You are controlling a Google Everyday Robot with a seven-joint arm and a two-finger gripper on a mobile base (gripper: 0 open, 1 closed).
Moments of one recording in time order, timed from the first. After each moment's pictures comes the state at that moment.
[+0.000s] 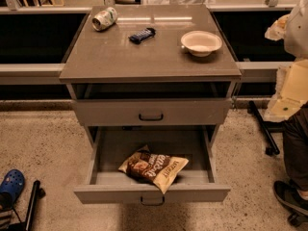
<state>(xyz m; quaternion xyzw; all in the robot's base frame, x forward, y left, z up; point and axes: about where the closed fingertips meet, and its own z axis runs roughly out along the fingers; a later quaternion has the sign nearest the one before) 0.438 -0.214 0.986 -0.60 0.78 -0.05 0.17</state>
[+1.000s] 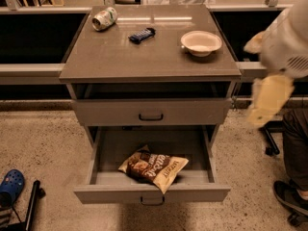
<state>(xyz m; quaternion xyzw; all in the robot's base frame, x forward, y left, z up) 0.453 -0.194 0.952 -0.61 0.77 -0.03 0.18</state>
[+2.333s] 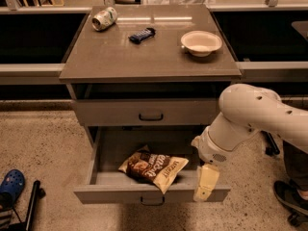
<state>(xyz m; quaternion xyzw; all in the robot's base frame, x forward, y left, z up) 0.417 -0.124 0.670 -0.64 0.75 0.16 0.08</state>
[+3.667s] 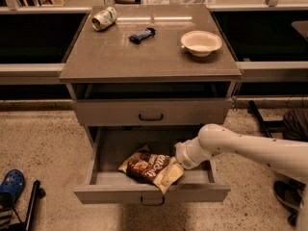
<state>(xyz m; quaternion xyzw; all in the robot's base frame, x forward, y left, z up) 0.534 -0.066 0.491 -0.52 0.80 0.21 0.22</state>
